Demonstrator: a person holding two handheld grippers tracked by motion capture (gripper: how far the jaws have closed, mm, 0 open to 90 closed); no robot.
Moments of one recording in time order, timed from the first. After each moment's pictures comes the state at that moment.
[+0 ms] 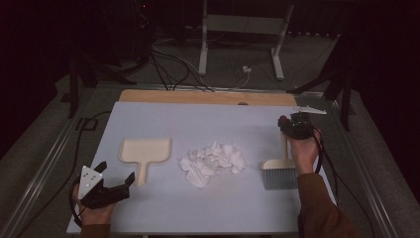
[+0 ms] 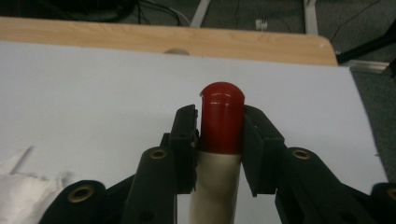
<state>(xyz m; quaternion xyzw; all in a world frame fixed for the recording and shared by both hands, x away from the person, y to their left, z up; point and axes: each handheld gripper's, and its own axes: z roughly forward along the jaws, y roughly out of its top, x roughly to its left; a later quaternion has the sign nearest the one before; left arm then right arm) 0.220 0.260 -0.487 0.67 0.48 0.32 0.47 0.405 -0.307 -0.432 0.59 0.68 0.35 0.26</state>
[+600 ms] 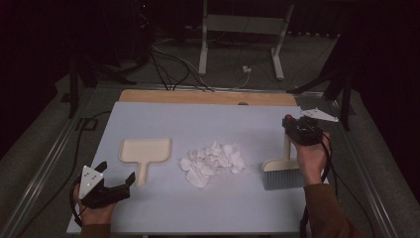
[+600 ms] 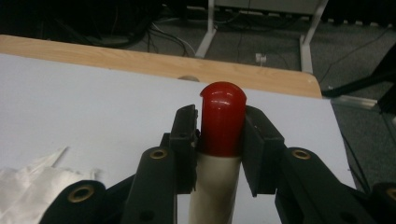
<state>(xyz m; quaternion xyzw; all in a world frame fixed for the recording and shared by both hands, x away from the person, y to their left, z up) 0.220 0.260 -0.487 0.67 0.48 0.32 0.47 0.363 -0.303 -0.401 0.54 0.68 0.38 0.31</state>
